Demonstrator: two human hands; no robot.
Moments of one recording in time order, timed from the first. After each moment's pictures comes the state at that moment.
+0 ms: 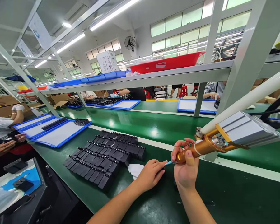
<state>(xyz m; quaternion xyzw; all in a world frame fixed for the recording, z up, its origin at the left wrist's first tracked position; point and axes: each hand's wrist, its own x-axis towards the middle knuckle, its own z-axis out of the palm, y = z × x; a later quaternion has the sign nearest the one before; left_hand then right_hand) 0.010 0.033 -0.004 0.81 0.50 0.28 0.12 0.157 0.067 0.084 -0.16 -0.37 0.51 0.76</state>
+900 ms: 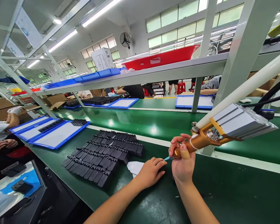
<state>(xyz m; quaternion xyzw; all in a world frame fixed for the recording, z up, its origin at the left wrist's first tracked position) 0.013 0.040 -0.021 0.84 0.50 0.18 0.02 0.156 0.067 0.083 -0.16 -0.37 0.51 0.76</state>
